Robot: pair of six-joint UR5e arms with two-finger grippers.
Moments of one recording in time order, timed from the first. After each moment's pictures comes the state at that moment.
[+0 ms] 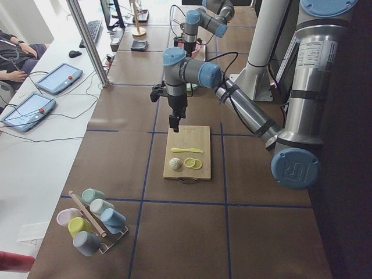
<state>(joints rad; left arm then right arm) -1.22 -1.59 -2.20 -1.11 -2.18 -0.08 0.47 -0.76 1.65 -1.63 1.81 1.24</state>
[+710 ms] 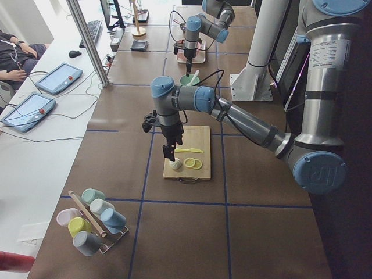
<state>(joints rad) -1.36 -1.58 -2.00 -1.16 -2.21 0.03 0.49 -0.77 1.71 -1.67 1.82 1.23</state>
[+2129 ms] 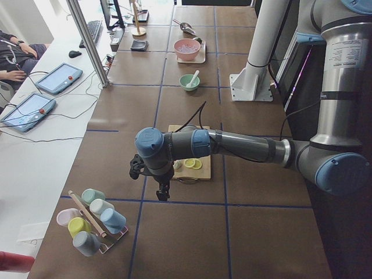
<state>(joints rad) -1.59 -1.56 -1.72 -1.29 -2.38 0.22 1.50 -1.43 1.71 -1.81 2.35 -0.17</state>
